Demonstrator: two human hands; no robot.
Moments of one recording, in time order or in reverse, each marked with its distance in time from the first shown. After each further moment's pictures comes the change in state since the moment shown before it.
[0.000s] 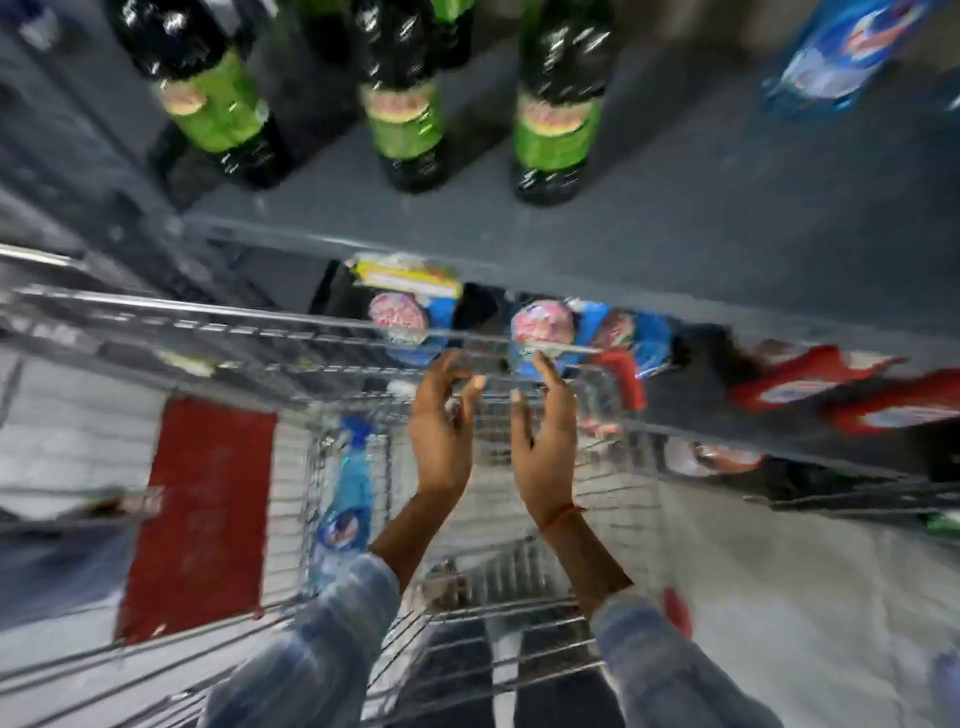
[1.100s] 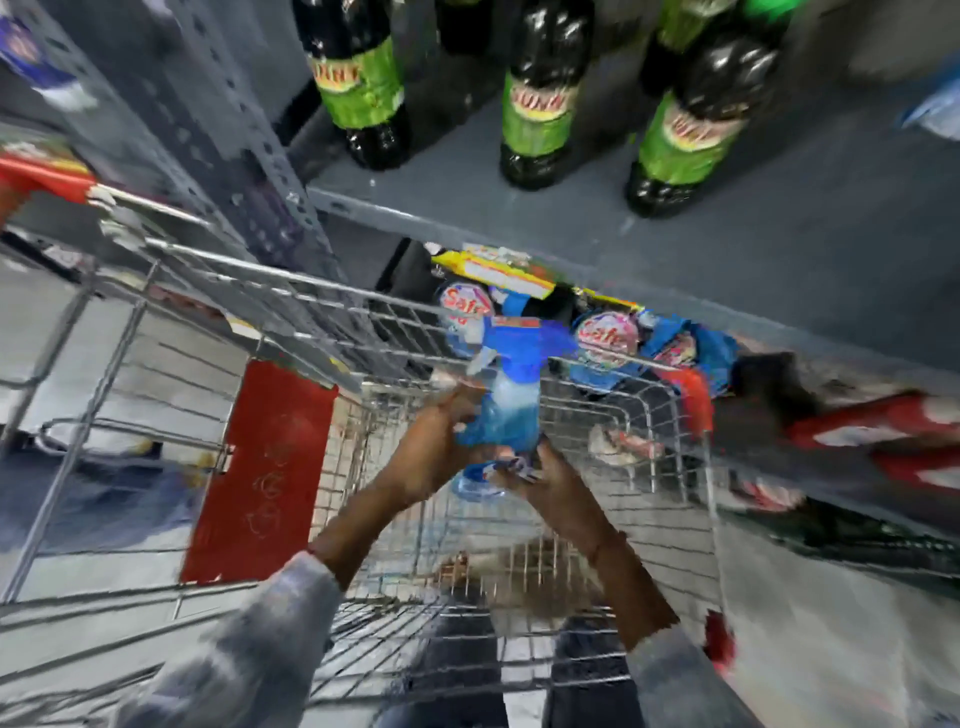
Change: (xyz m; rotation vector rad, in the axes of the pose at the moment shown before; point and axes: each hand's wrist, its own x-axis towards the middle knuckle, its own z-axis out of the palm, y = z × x) left_hand 0.007 -0.025 -0.140 0.240 -0.482 -0.071; right_hand -0.051 0.003 0.061 0.063 -0.725 0.346
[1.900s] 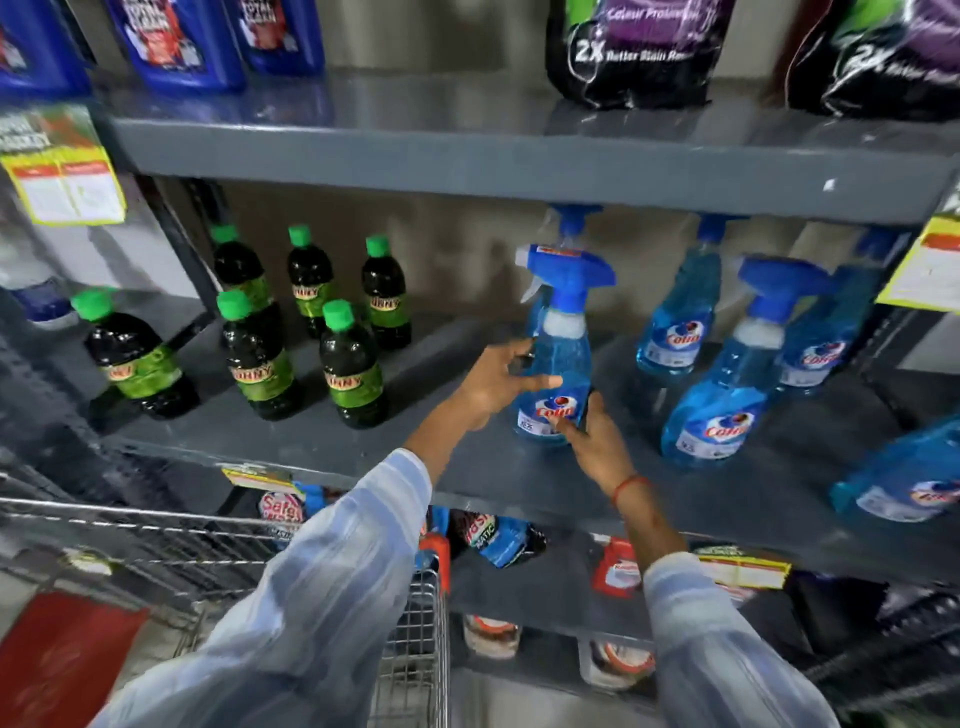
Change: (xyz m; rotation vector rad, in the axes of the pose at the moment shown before) left_hand 0.177 0.362 0.198 -0.303 -0.182 0.236; right_hand -0.045 -0.098 -0.394 -0.150 0.558 -0.288
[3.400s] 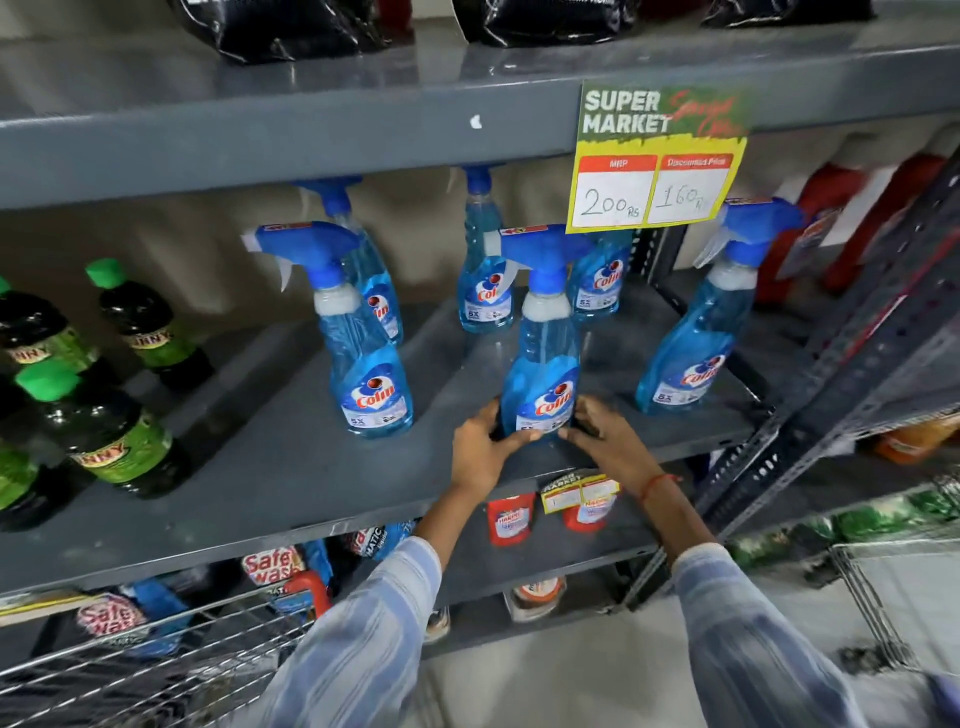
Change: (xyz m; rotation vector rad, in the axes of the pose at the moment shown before) left_hand 0.019 -0.095 0.182 0.236 0.008 0.089; right_hand -0.051 0.136 -0.156 0.058 0.092 0.087
